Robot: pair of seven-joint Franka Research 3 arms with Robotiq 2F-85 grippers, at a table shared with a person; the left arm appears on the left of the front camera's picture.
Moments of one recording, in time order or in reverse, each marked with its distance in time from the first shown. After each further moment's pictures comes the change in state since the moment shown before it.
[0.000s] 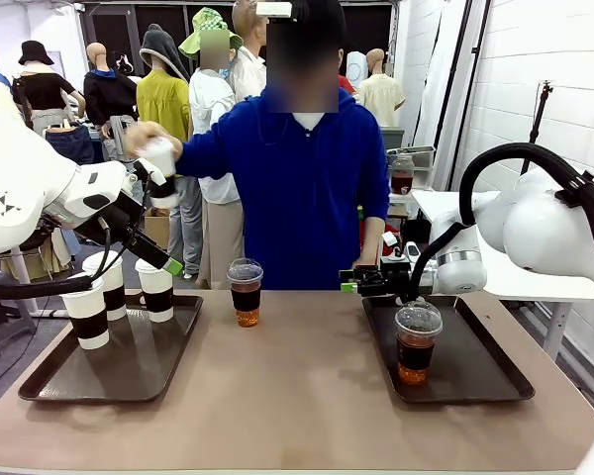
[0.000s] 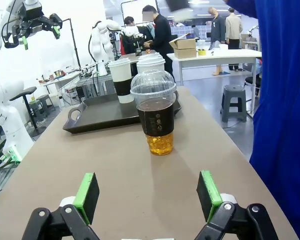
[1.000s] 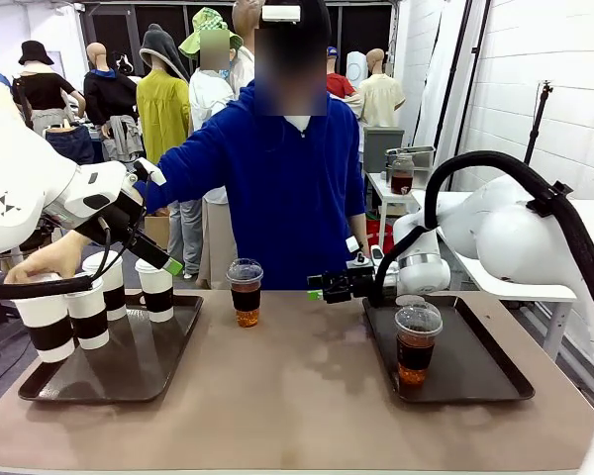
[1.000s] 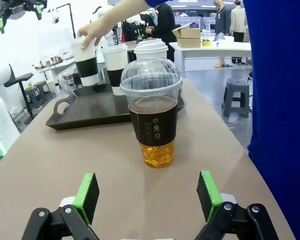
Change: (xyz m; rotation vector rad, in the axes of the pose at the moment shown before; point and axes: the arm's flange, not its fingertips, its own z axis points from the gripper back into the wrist) left arm 0.000 0.000 0.000 0.000 0.000 0.000; right arm -0.007 -0.013 -0.088 0.008 0.062 0.044
